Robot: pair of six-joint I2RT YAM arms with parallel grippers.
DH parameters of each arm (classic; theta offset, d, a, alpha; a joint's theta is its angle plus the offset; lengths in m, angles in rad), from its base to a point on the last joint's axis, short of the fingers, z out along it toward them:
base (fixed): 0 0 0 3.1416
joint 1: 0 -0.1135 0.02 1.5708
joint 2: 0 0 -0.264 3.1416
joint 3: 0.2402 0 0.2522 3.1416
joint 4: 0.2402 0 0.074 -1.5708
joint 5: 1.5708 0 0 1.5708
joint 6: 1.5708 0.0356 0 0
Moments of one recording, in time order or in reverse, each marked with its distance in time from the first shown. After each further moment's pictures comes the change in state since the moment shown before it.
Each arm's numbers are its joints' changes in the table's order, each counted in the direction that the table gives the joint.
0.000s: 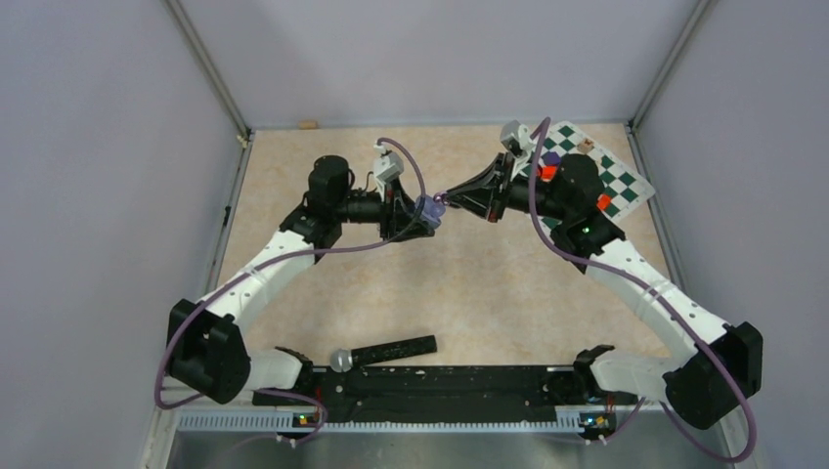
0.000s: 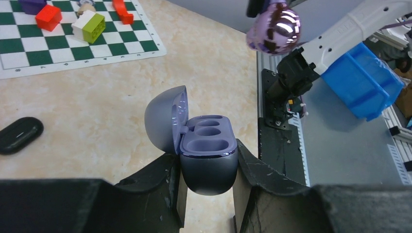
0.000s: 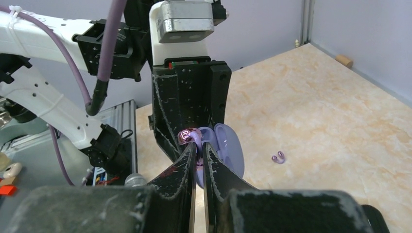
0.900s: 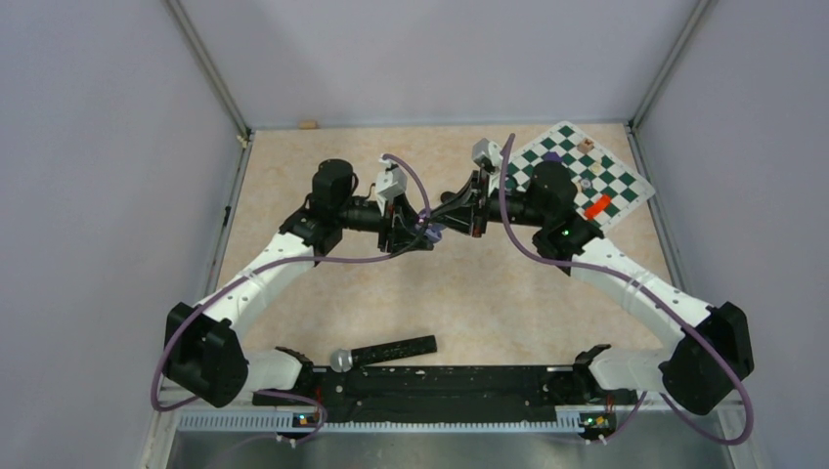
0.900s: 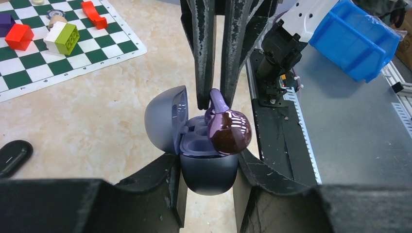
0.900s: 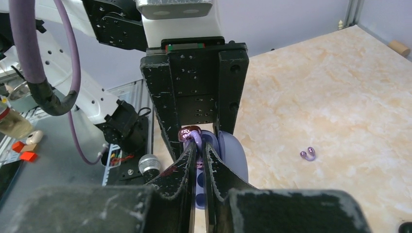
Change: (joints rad) left arm 0.031 -0.023 -0.006 0.099 0.111 0.211; right arm -0.090 0.070 -0.034 -0.035 -0.056 -0.040
